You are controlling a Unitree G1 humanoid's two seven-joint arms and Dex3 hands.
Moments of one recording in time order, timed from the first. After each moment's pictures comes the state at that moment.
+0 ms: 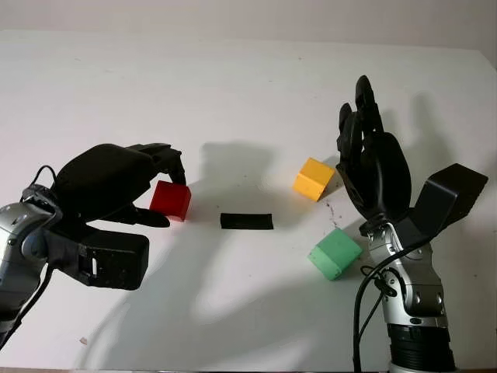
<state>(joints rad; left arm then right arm) -0.35 0.82 -0.03 -0.29 0.53 -0.08 -0.56 -0.29 -0.10 -0.09 -0.11 0.19 0.13 0.14</state>
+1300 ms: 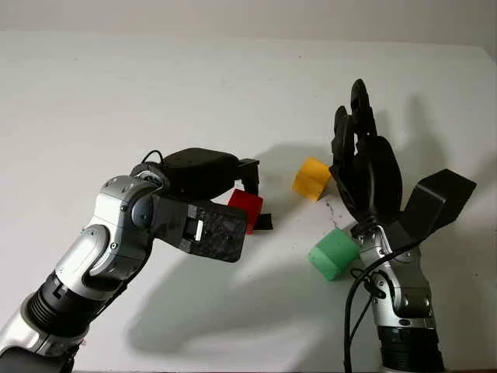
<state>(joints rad) -0.57 0.55 -0.37 -0.31 0.70 0.30 -0.80 -0.28 -0.06 -0.08 -0.08 0.18 0.09 0.12</state>
